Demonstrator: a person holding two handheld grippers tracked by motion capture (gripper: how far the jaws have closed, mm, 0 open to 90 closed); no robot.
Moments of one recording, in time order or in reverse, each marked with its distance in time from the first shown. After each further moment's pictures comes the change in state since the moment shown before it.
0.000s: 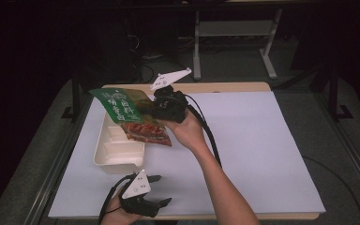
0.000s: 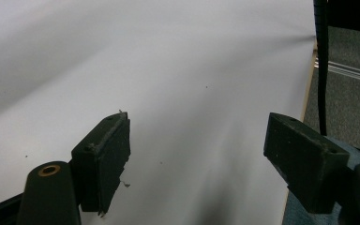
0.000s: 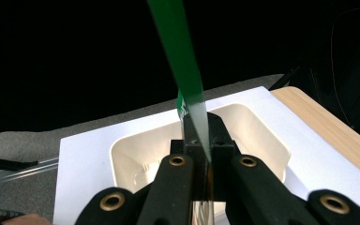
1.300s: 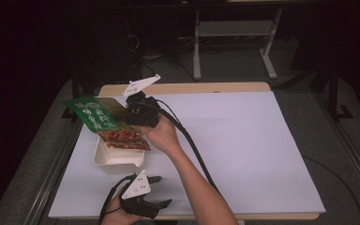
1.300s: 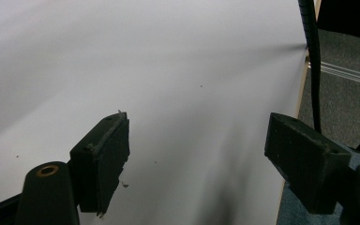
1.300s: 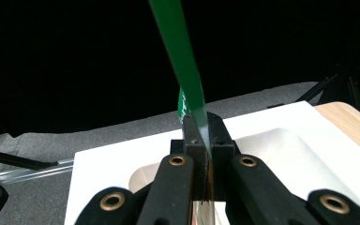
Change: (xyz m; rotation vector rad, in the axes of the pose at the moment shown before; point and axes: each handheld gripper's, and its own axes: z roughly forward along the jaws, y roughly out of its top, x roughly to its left) left arm 0.000 -0.001 0.000 -0.004 -0.020 -0.006; right arm 0.018 0.009 0.064 -0.007 0.101 -0.015
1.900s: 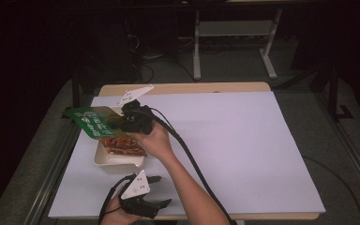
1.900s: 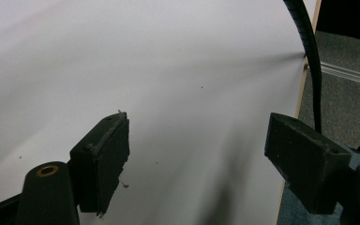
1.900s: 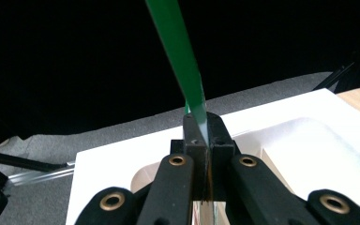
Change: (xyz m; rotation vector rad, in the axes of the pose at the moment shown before) left arm -0.001 0.000 -0.001 -0.008 0.004 -0.006; right arm -0.001 -0.021 0.030 0.005 0.034 0.063
